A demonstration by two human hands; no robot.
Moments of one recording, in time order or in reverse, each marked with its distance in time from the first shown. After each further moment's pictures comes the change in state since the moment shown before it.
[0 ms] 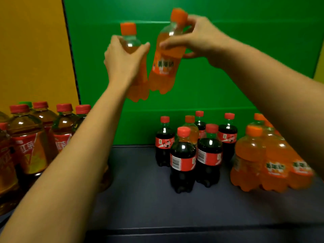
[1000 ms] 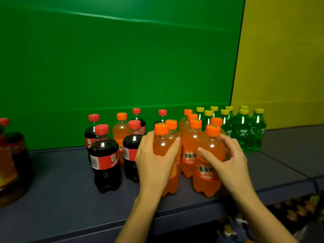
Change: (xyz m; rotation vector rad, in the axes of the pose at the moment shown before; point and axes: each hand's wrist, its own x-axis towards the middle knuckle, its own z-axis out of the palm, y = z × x) left_hand -0.281 0.064 0.089 -0.426 -0.384 -0.161; right_hand -0.275 0.156 -0.093 -0.107 0.560 0.275
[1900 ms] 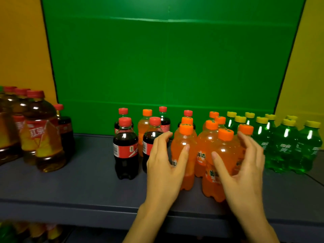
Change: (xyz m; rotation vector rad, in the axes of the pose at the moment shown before) left_hand -0.021 0.003 -0.001 0.249 0.062 0.065; right_hand 0.002 0.015 0.012 -0.118 0.018 -0.267
